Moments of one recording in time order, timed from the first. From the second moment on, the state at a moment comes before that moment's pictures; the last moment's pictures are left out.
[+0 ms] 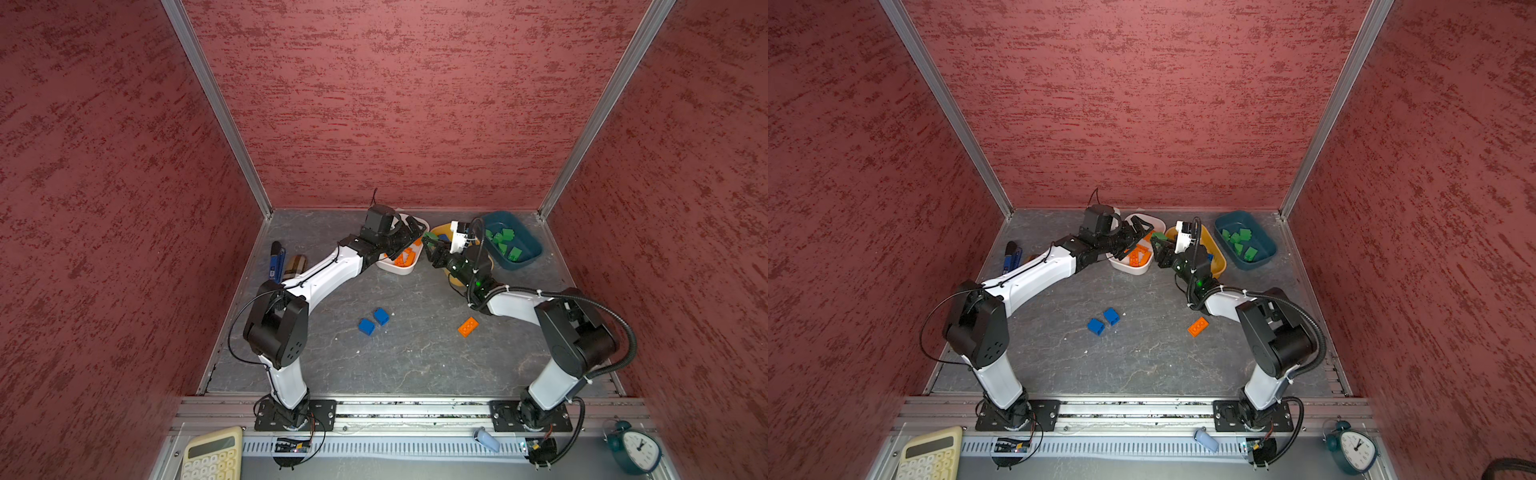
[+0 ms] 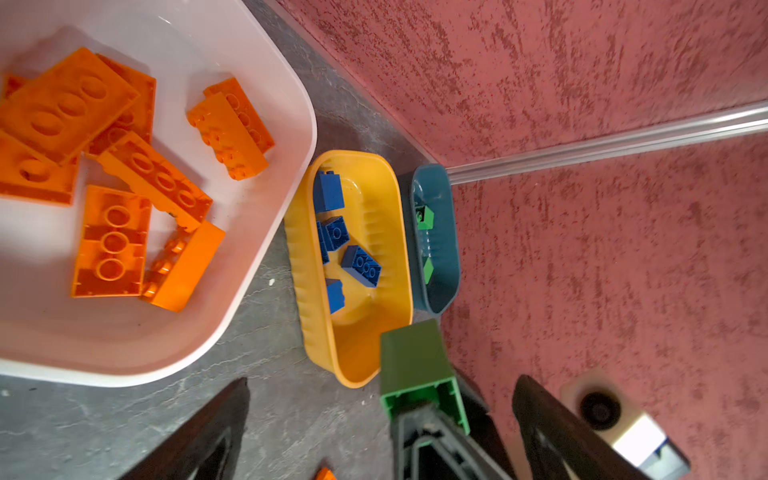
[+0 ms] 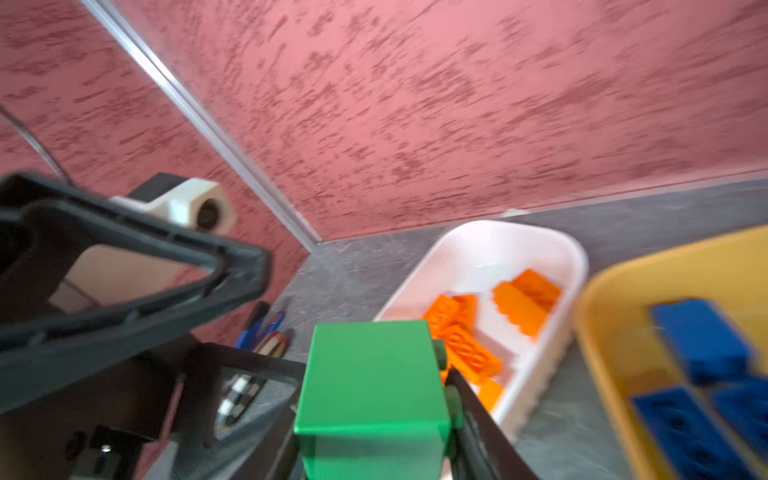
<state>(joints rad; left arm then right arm) -0.54 1.78 1.44 -0.19 0.25 -1.04 0.42 1.66 0.79 0.80 -0.13 0.57</state>
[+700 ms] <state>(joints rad) -0.56 1.68 1.39 -0.47 0.02 -0.76 -0.04 1.59 0.94 0.23 0.00 0.40</state>
